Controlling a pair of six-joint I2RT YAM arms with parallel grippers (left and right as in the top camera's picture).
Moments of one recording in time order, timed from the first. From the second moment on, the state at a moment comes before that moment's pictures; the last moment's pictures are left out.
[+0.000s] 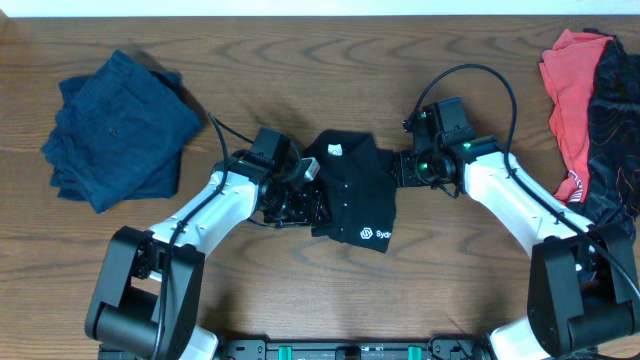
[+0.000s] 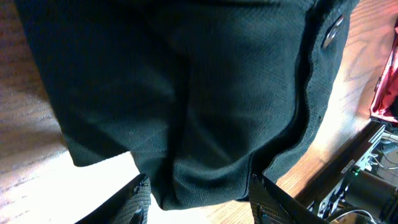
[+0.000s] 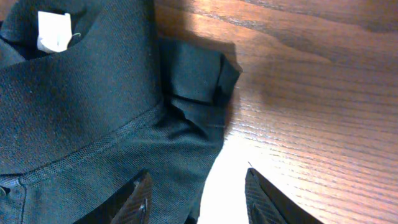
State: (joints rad) left arm -0.36 1.68 0.92 -0.63 0.62 -0.25; right arm 0.28 1.70 1.05 -0.53 -0.25 0.22
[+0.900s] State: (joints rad) left arm -0.36 1.73 0.92 -0.62 0.63 -0.24; right arm 0.30 1.85 1.05 -0.46 -0.27 0.22
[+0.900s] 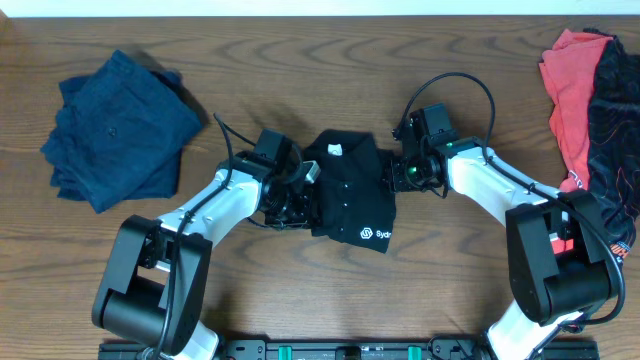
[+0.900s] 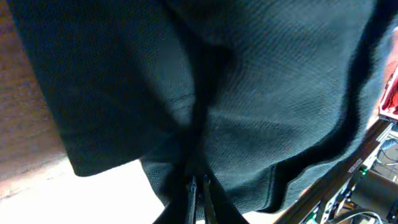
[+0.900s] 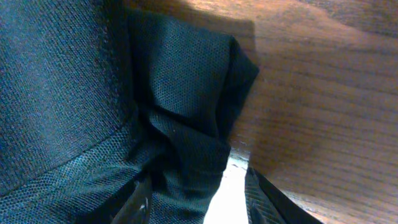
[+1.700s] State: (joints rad) left arm -0.42 1.73 0.90 -0.62 0.67 -0.25; right arm 0.30 1.85 1.05 -0.46 -0.27 0.22
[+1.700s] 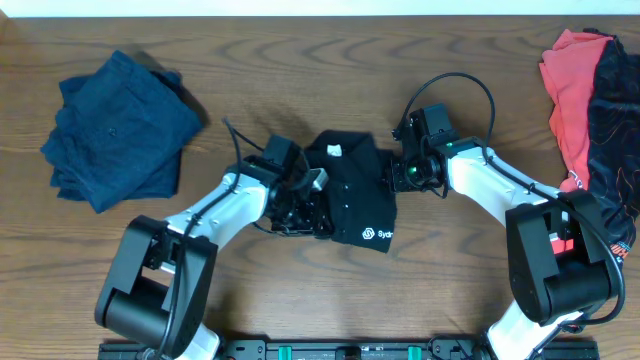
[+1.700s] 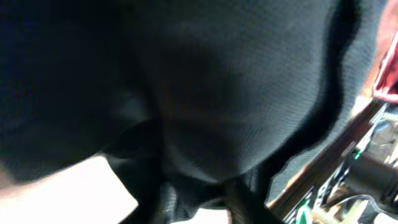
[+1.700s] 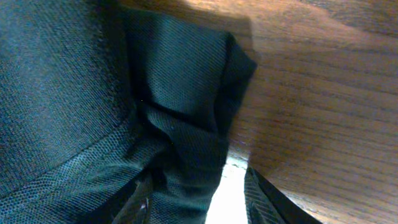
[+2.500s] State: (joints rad) left arm -0.37 1.73 0.90 -0.80 0.40 -0.40; right arm 0.30 1.85 1.05 -0.47 -0.27 0.22
